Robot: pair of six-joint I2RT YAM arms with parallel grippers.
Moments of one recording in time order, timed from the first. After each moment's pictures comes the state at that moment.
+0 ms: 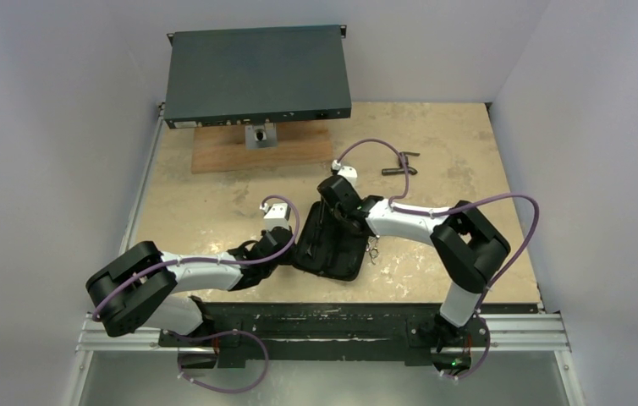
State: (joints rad) left arm -0.91 1.37 0.41 0.25 -0.42 -0.74; right arm 0.82 1.74 1.03 -0.14 0.29 0.76
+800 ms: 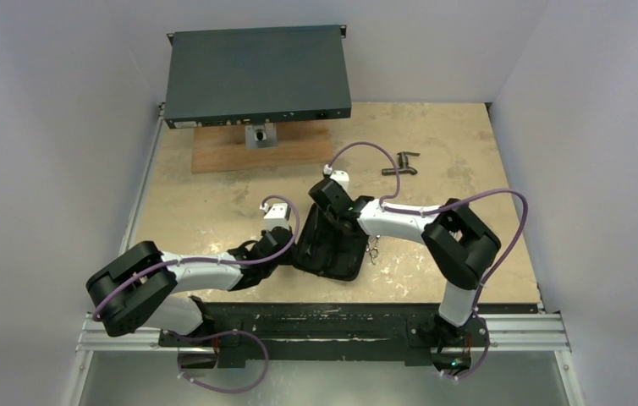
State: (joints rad) left arm -0.91 1.37 0.41 0.25 -0.42 -0.74; right arm 0.85 1.80 1.09 -0.20 0.27 0.77
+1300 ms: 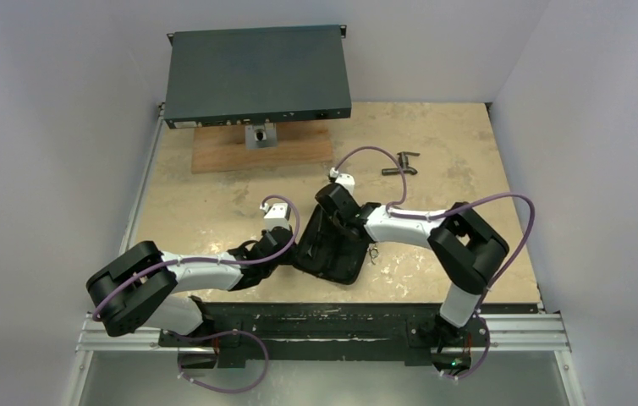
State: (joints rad) left arm -0.91 1.37 0.41 0.26 -0.42 -0.74; right arm 0.85 1.76 1.01 -0.13 0.27 0.79
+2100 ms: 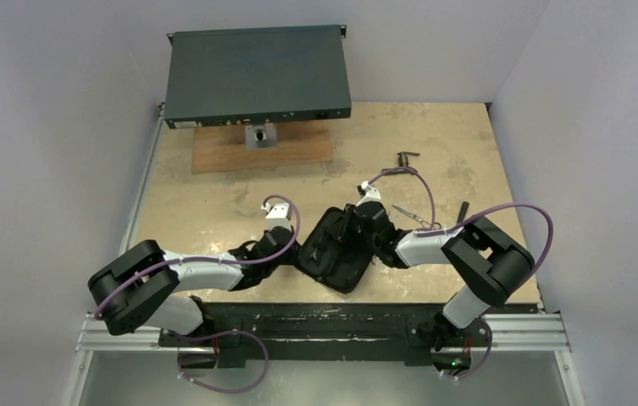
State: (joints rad) left arm -0.91 1.38 0.41 0.29 -0.39 -0.74; right arm 0.74 1.61 0.55 0.51 0.06 0.81
